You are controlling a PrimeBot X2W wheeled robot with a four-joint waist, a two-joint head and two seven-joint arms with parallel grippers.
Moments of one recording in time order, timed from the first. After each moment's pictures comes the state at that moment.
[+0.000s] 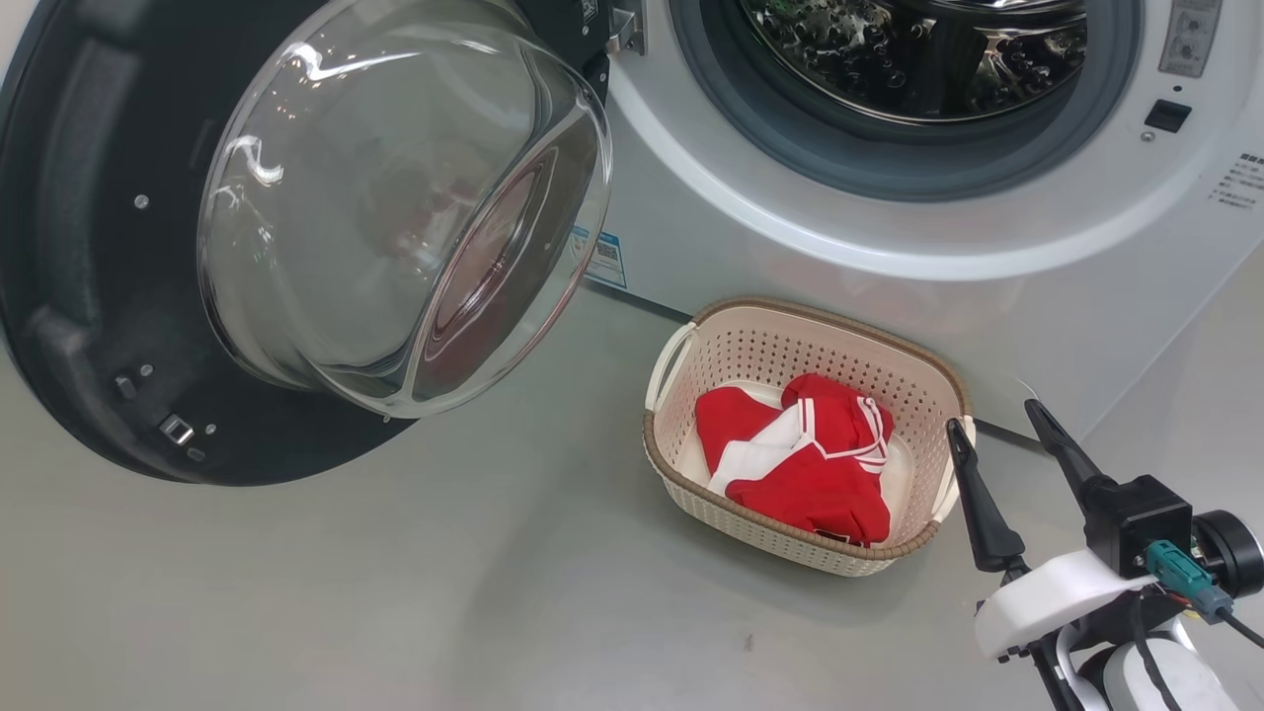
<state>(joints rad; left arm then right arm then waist) -0.30 0.31 0.35 0.03 -1.71 0.09 -0.09 0.02 -0.23 0.24 -0.02 0.26 -0.05 -0.08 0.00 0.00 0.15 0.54</state>
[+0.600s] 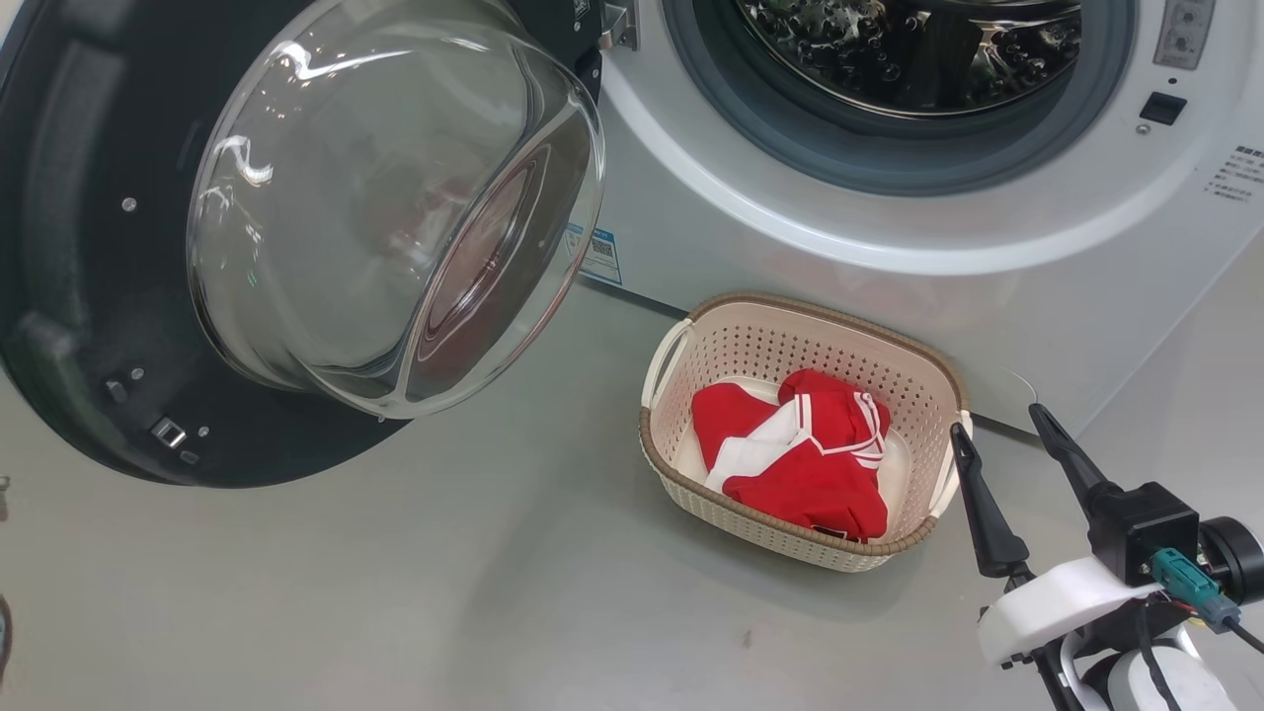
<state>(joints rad) -0.37 0.37 0.14 0.26 -1.67 0.10 0.11 0.04 -0.23 0.23 -0.04 0.26 -0.06 -0.08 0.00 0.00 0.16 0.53</state>
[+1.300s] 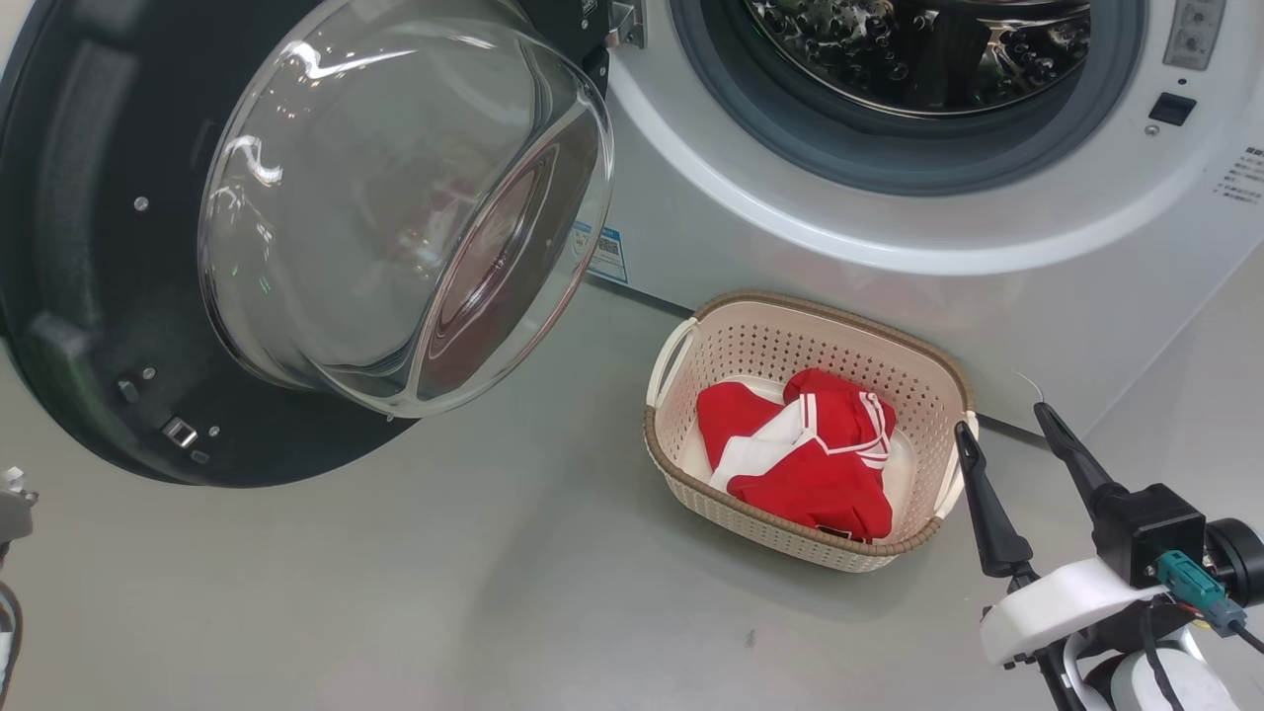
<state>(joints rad) -0.40 0.39 0.08 0.35 -1.68 0.07 0.25 0.05 -0.24 0.23 -0.06 0.26 -0.06 -0.08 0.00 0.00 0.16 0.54</state>
